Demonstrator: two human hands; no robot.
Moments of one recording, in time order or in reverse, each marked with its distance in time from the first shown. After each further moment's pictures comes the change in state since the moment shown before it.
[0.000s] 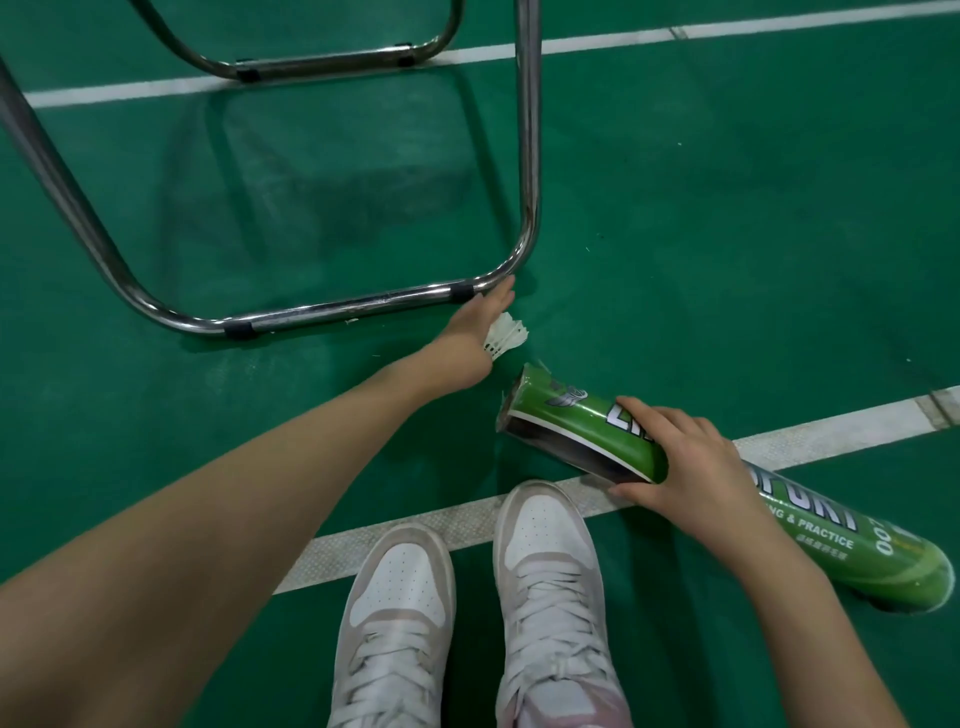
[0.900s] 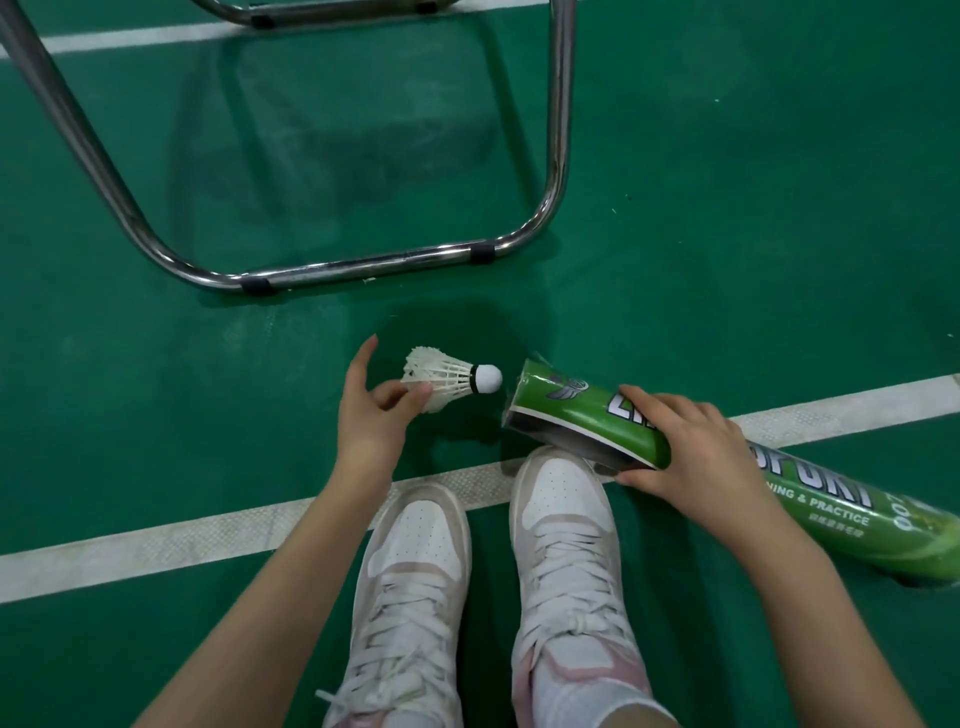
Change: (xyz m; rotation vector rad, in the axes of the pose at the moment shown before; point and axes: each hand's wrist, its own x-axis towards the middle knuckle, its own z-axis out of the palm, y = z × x) left_hand -0.103 -0.080 0.028 -0.642 0.649 -0.272; right_hand -0.005 -0.004 0.019 -0.087 -0.042 -0.044
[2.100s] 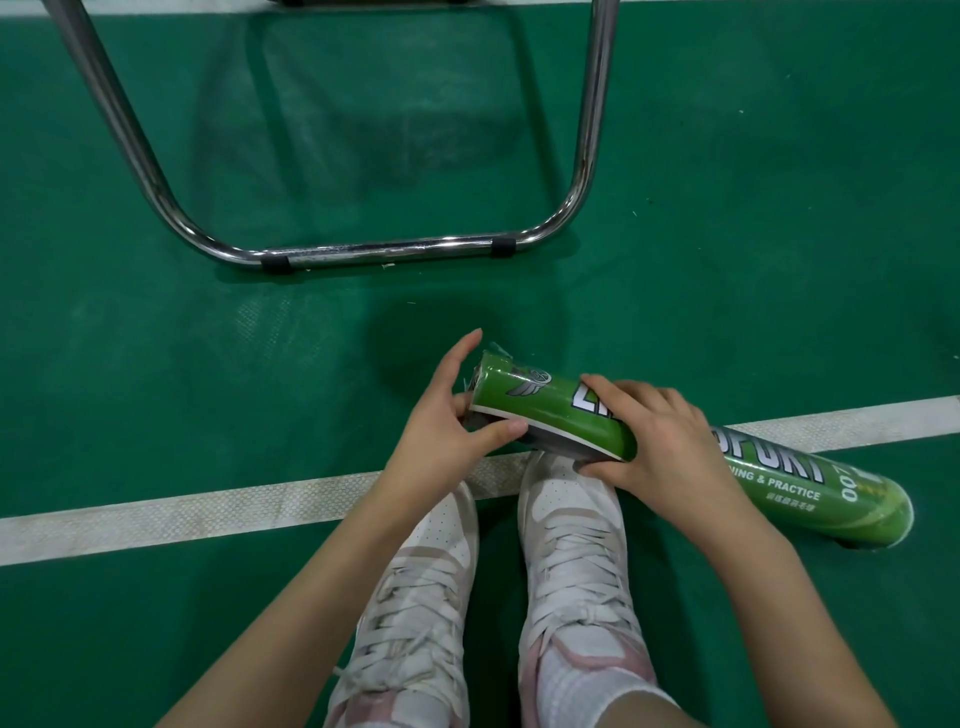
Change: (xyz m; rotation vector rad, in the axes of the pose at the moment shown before) left_hand -0.042 0.014 0.011 0.061 -0.404 0.109; right_hand 0.002 -0.044 -0.005 -0.012 0.020 -0.144
